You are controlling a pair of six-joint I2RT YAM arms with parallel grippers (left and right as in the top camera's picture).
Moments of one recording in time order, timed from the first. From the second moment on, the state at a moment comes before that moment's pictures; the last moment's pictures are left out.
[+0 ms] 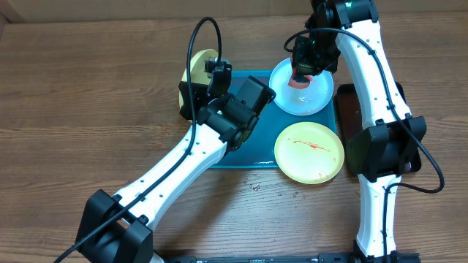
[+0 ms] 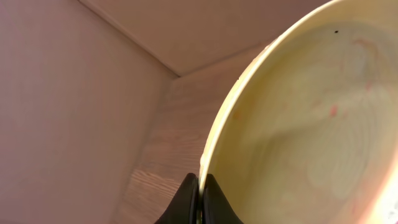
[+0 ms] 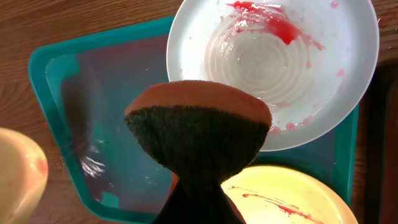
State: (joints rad) left arm -0.67 1.68 1.35 -0.76 -1.25 -0.28; right arm 0.21 2.33 2.48 -1.55 -0.22 0.38
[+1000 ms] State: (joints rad) left arm -0.68 1.68 1.35 -0.87 -0.91 -0.51; right arm 0.21 2.33 2.48 -1.56 -0.21 0.36
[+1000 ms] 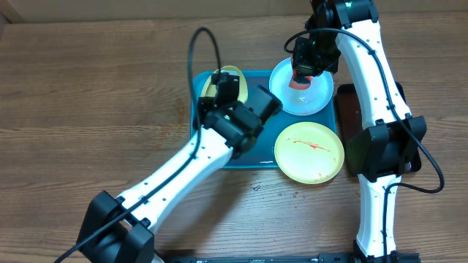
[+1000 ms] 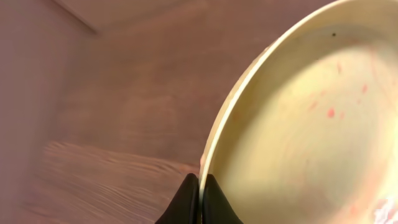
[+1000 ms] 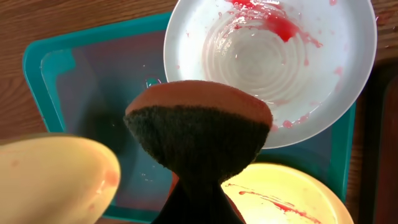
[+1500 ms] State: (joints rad) left arm -0.12 1.68 1.38 -0.89 -0.07 -0.38; right arm 0.21 2.33 2.48 -1.56 -0.21 0.36
